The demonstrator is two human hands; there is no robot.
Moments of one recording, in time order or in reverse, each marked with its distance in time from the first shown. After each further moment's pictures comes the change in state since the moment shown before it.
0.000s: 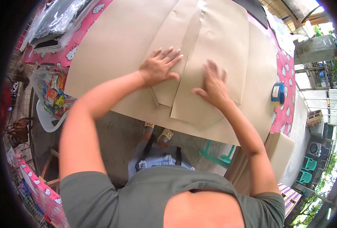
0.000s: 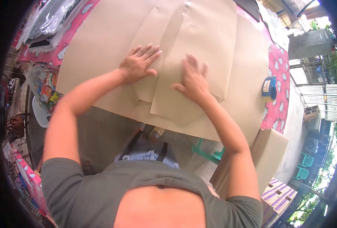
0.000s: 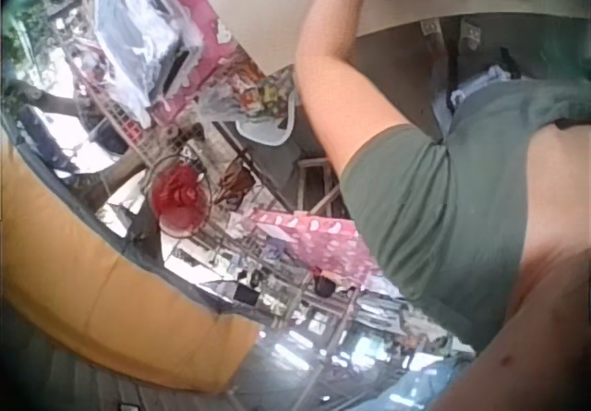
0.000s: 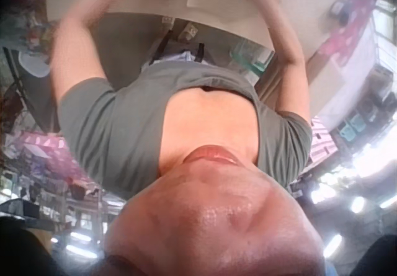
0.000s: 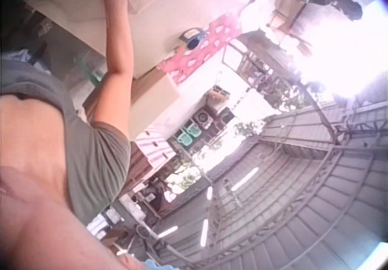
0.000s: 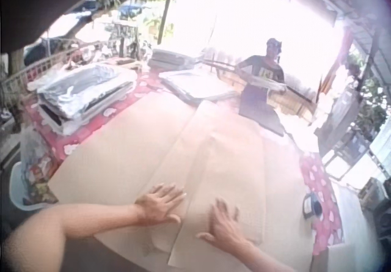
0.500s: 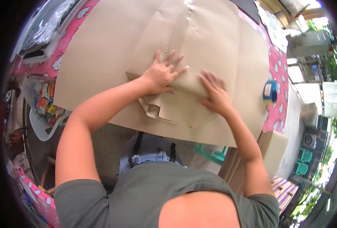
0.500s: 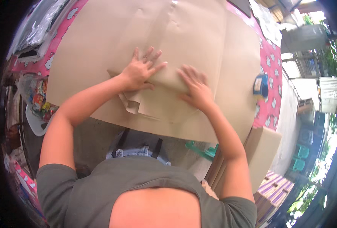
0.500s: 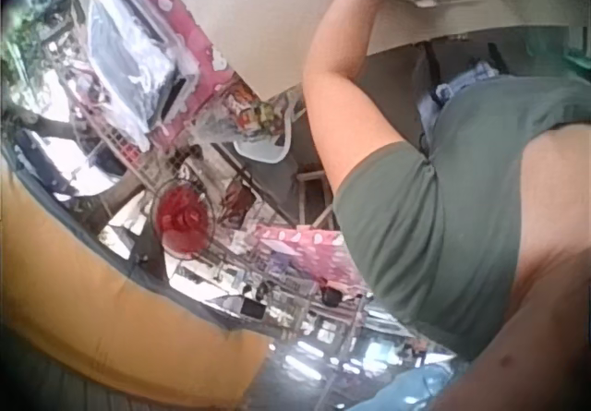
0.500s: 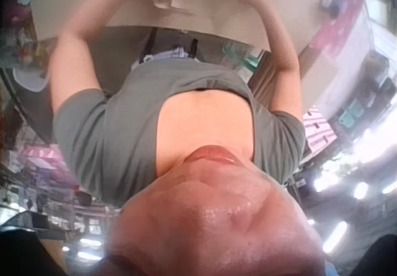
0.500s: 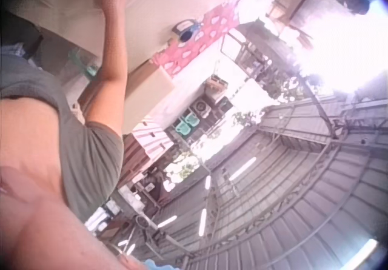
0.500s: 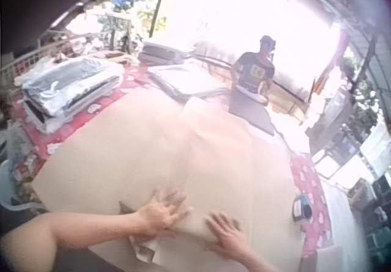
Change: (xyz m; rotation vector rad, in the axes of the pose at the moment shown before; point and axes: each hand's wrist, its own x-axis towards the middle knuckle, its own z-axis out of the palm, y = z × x) left_hand 0.041 0.030 -0.005 -0.062 -0.284 0.031; right_hand -0.015 0.057 -0.004 0.151 -0.081 -0.124
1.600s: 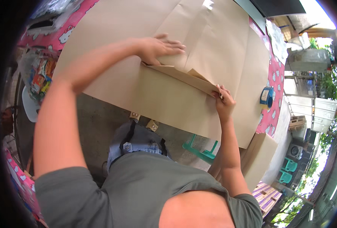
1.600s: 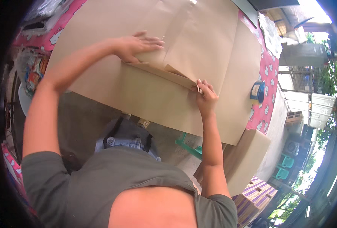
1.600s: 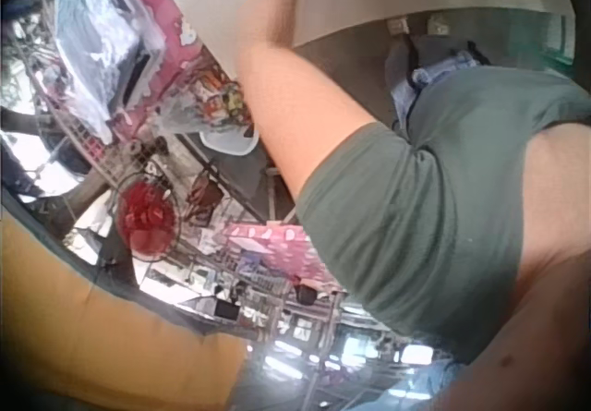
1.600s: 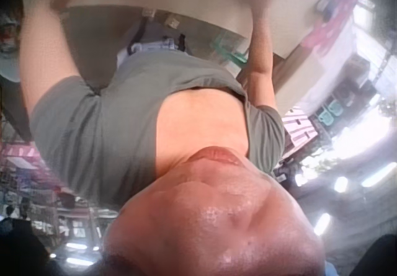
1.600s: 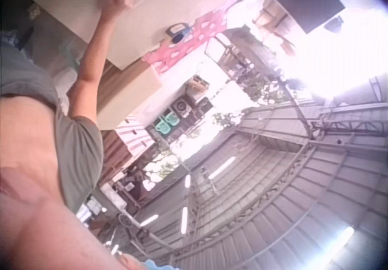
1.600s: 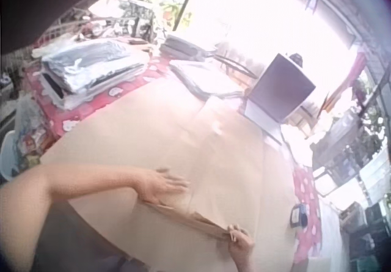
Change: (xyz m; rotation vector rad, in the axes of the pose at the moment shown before) left_hand -0.027 -0.087 -0.015 -0.244 -0.060 0.231; right_hand -0.030 -0.011 0.042 0.231 0.738 0.037
